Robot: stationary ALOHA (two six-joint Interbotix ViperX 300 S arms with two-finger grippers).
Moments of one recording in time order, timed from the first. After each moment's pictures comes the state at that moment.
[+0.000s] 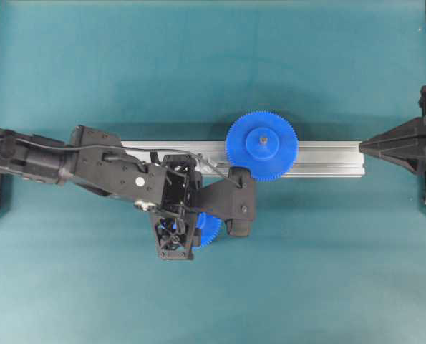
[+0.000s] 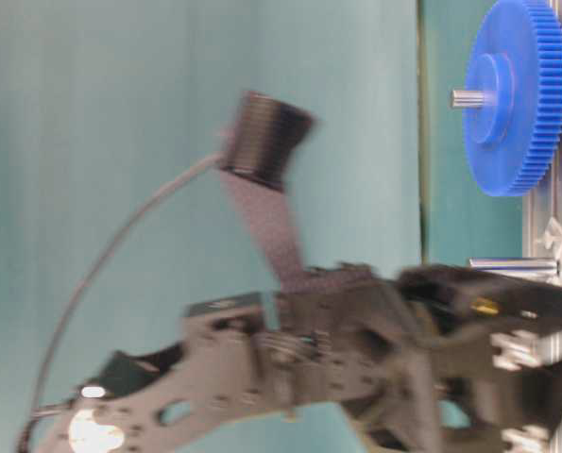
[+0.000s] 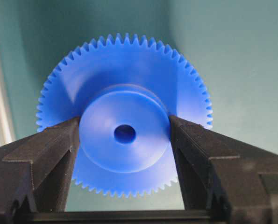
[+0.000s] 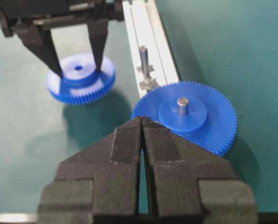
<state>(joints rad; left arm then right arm) -0.12 0.23 0.23 0.02 0.81 -0.09 -0.08 -1.08 1.30 0.04 0.04 0.10</state>
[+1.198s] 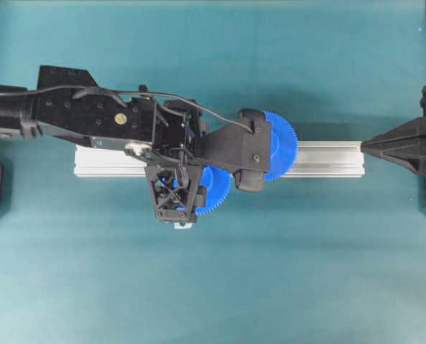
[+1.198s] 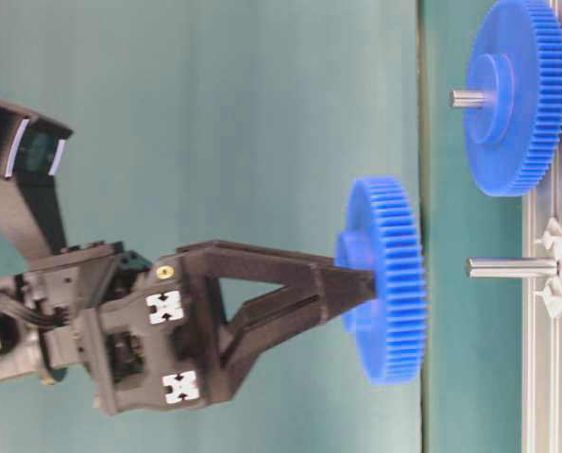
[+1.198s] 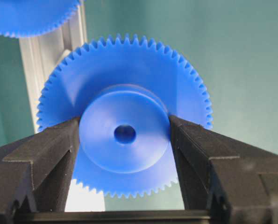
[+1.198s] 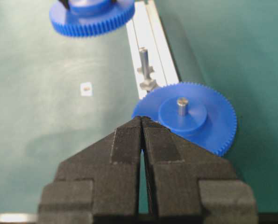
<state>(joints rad) -0.02 0.12 0.01 0.02 1.12 0.03 -0.08 -1.10 1.31 0.04 0.04 0.10</state>
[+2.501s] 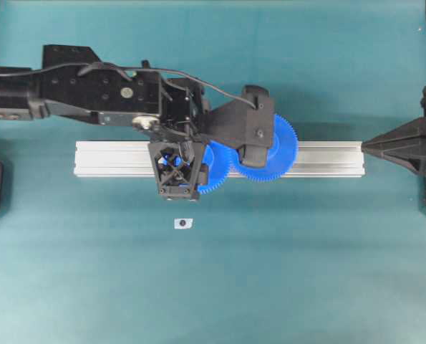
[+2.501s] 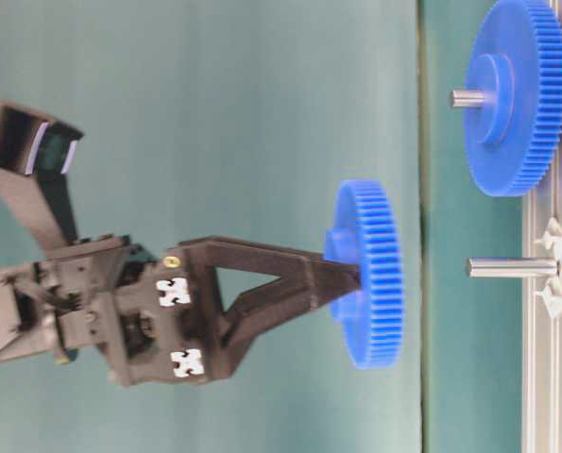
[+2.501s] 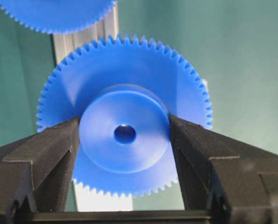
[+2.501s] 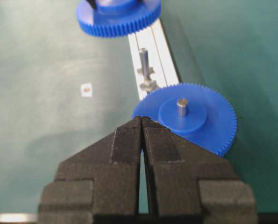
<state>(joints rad) 0.04 0.15 -0.01 0.02 1.14 0.12 -0.08 -1.10 1.31 0.04 0.04 0.10</state>
